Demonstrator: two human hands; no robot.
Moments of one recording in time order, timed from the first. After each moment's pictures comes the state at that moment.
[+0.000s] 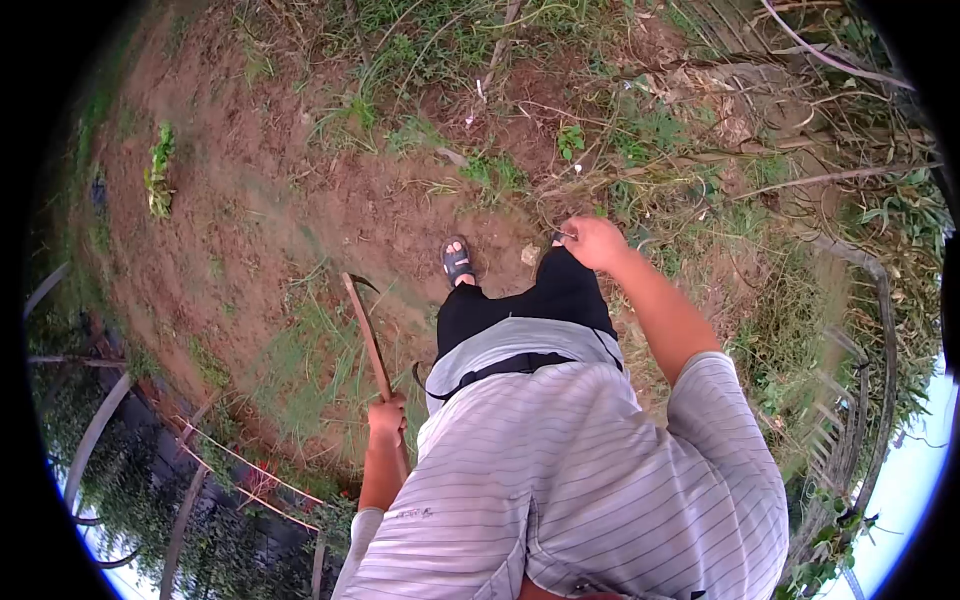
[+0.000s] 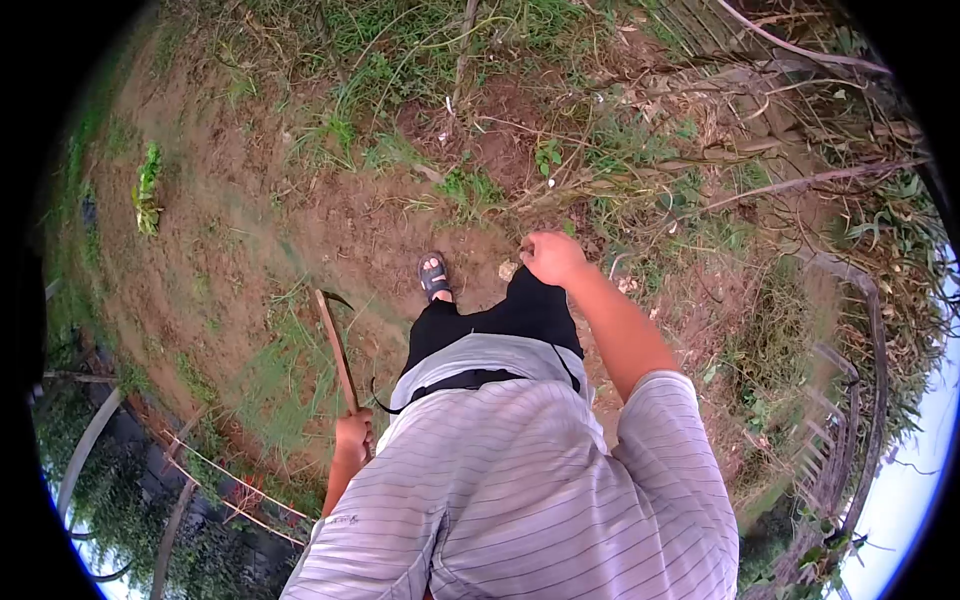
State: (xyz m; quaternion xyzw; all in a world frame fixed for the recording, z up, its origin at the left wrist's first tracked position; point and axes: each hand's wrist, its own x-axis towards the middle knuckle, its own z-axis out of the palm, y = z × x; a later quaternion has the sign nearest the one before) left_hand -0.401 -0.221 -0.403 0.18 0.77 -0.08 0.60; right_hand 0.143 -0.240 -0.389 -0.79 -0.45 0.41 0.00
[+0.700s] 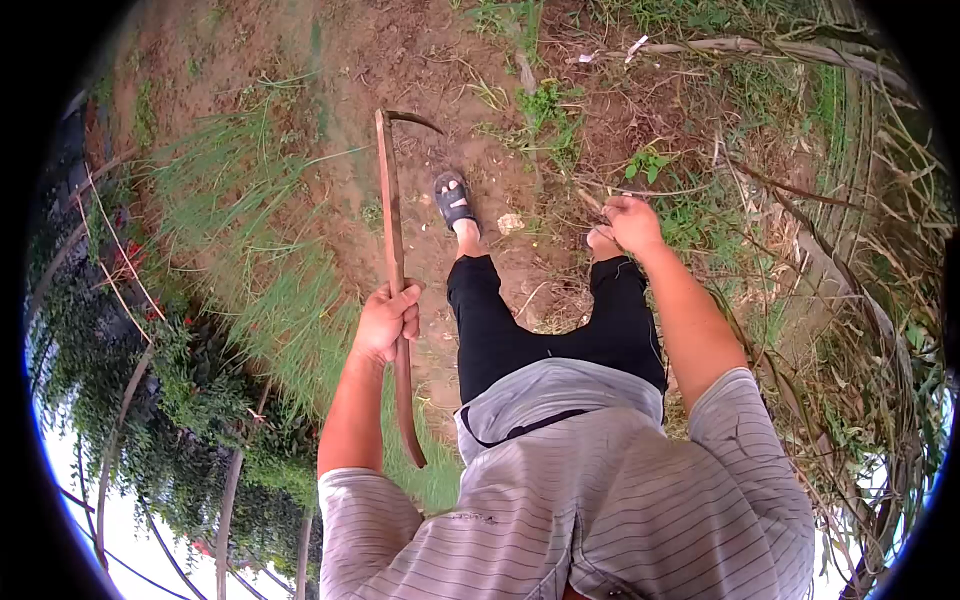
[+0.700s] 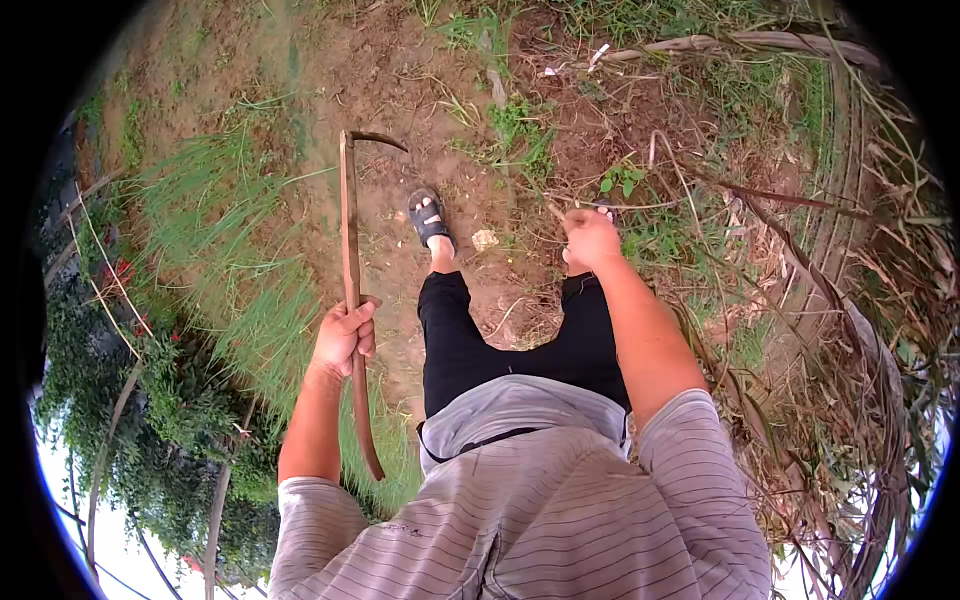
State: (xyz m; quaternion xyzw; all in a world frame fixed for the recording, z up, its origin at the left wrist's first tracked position) left_hand -0.168 -0.255 -0.501 -0.02 0.67 0.18 0.72; right_hand 0.248 -0.161 -0.627 -0.75 -0.44 0.48 -0.13
